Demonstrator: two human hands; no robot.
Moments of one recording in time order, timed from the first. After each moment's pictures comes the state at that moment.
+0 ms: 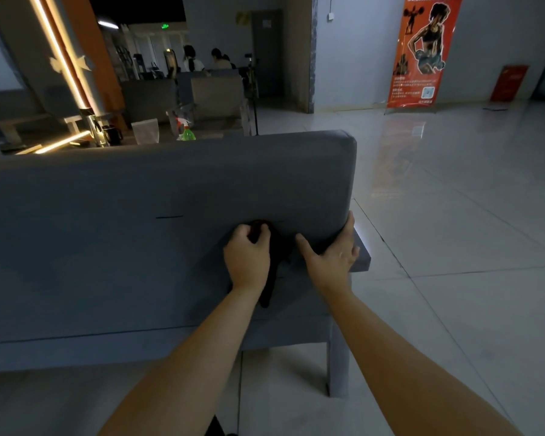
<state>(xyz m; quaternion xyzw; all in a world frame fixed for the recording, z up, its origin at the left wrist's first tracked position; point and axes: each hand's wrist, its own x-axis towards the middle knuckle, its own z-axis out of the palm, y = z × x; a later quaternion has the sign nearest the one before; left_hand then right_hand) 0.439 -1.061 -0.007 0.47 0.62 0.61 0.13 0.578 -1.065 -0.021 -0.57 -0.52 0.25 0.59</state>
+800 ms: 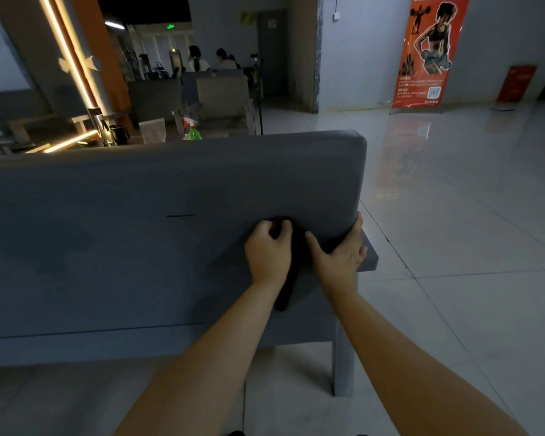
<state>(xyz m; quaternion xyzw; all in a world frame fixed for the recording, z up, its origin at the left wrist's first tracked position) 0.457 -1.064 0.002 0.49 0.60 0.61 0.18 0.571 -1.069 -0.023 -0.56 -0.50 0.25 0.61</state>
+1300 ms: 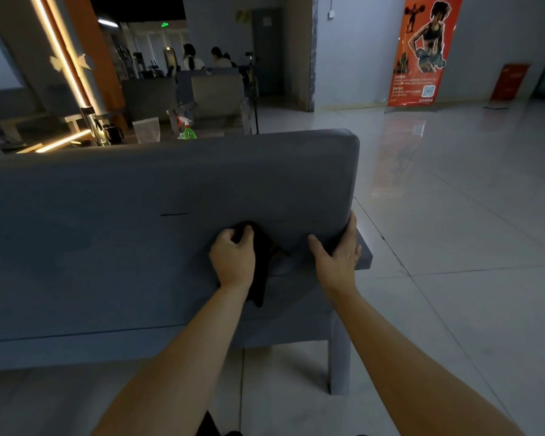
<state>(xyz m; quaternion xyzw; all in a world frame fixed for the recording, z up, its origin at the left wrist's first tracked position) 0.408 -1.055 -0.016 0.41 0.63 0.64 0.18 0.583 -1.066 -0.029 -0.55 -0.51 0.30 0.59</state>
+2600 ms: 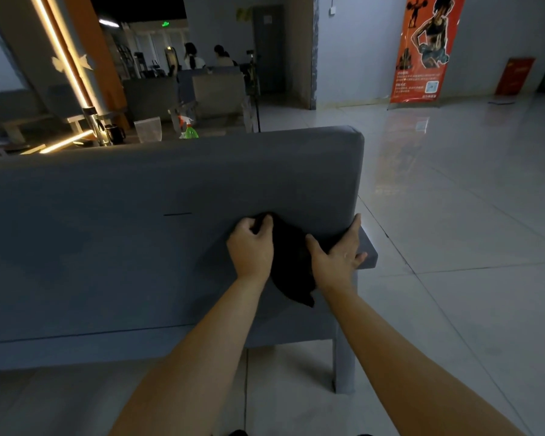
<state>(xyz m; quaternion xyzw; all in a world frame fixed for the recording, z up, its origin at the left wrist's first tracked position) 0.431 -1.051 -0.001 0.46 0.60 0.63 0.16 0.569 -1.070 -0.024 -0.57 -0.49 0.28 0.59</state>
